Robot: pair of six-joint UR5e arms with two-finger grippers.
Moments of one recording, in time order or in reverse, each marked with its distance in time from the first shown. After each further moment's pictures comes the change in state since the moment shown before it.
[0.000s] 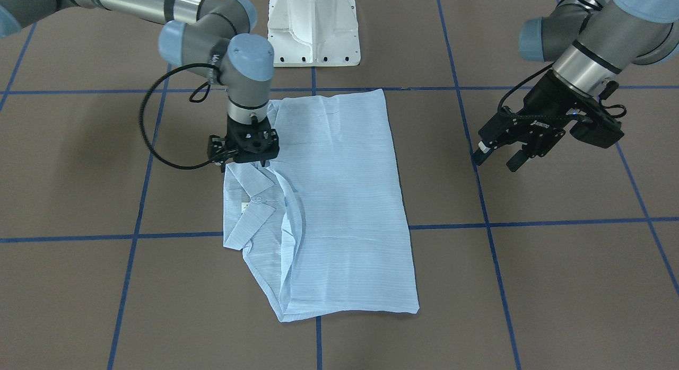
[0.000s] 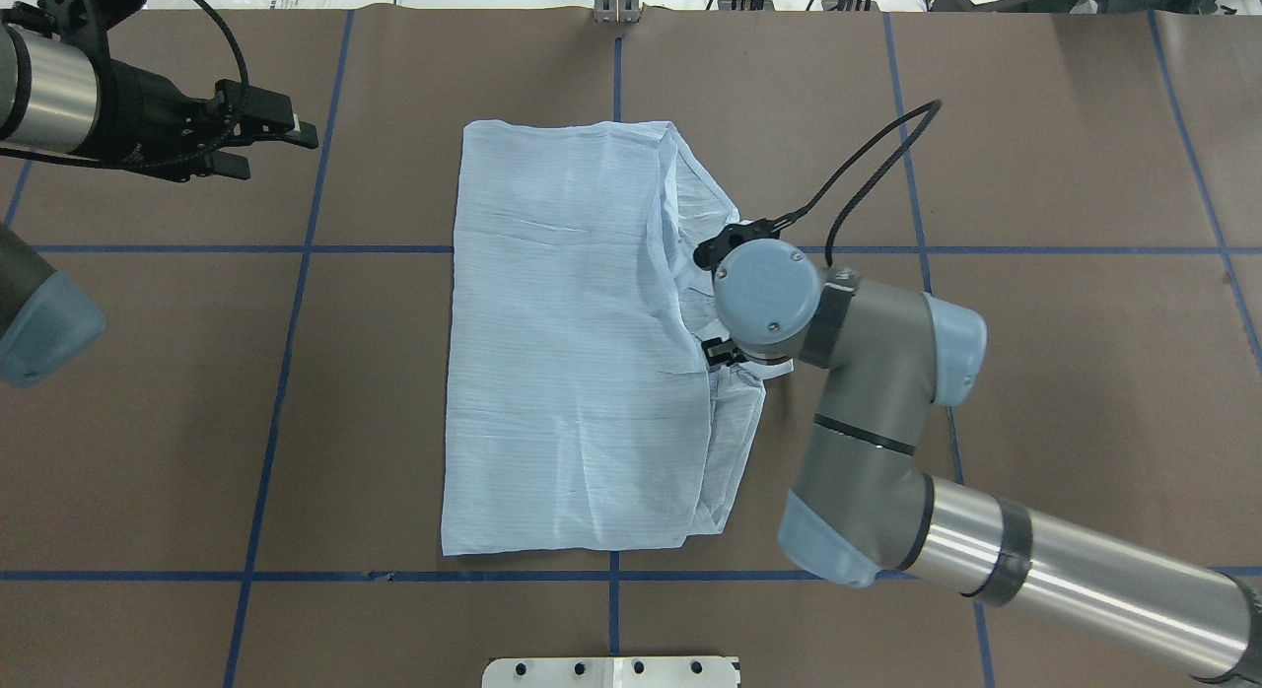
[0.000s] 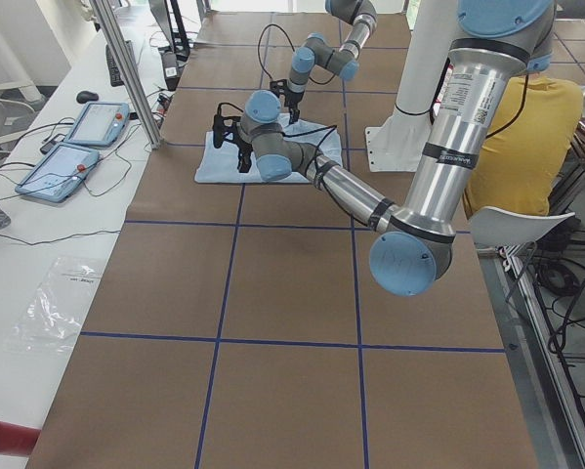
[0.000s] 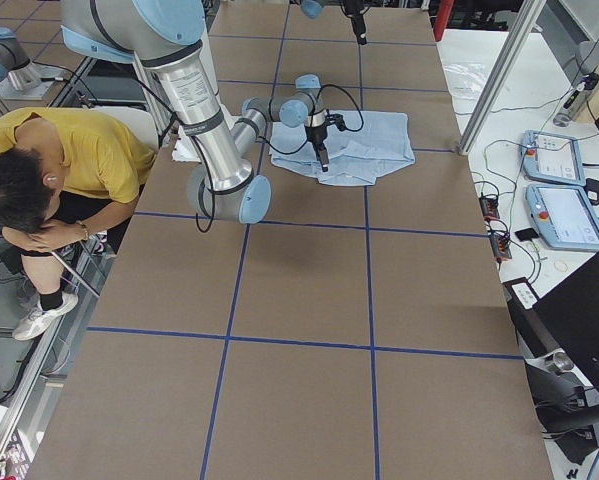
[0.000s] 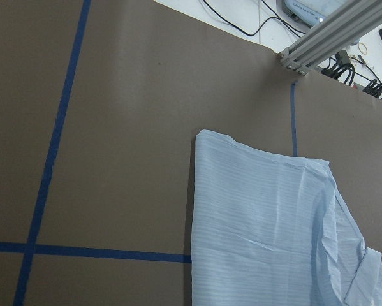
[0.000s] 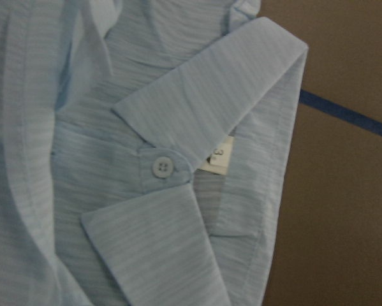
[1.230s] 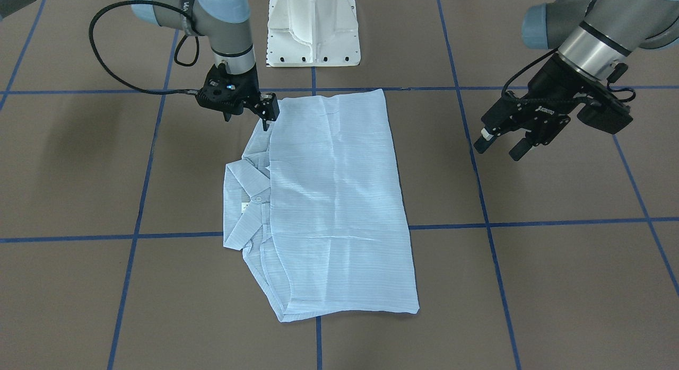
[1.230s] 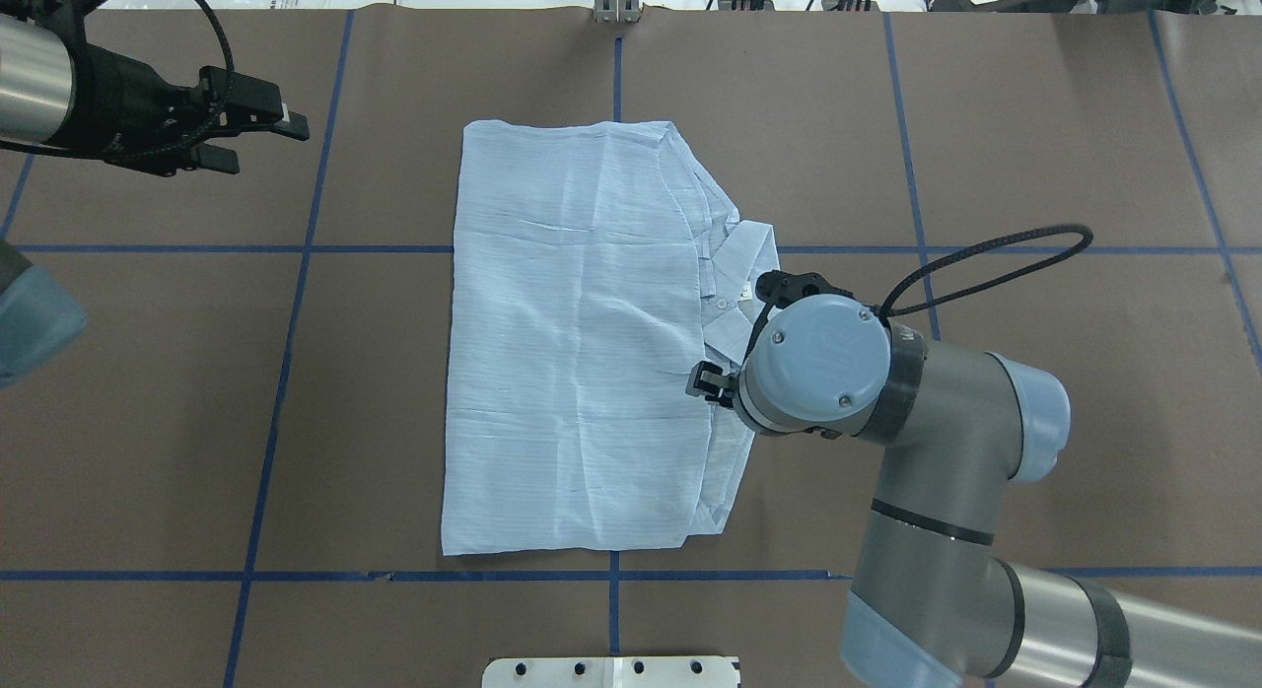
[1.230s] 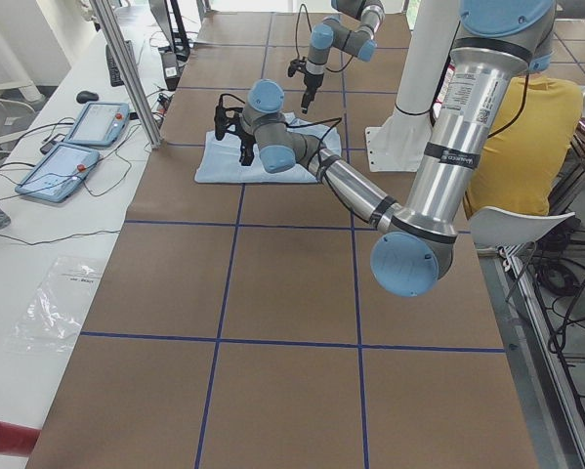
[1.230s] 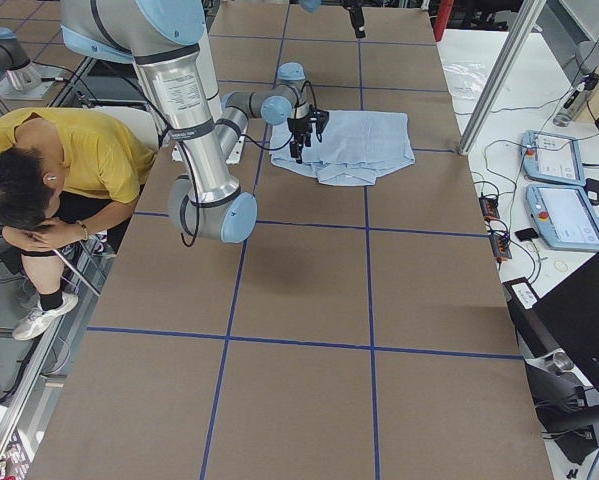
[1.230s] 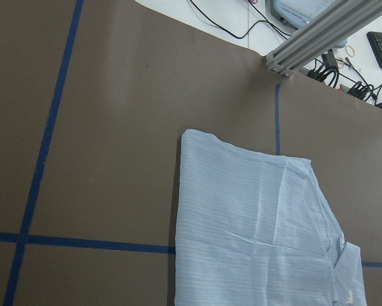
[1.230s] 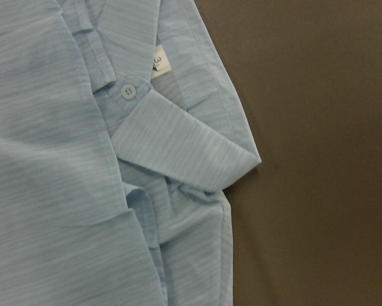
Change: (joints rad) left arm -0.014 0.006 -0.056 0.060 -0.016 0.001; right arm -0.131 -0.062 0.220 0.002 0.036 0.850
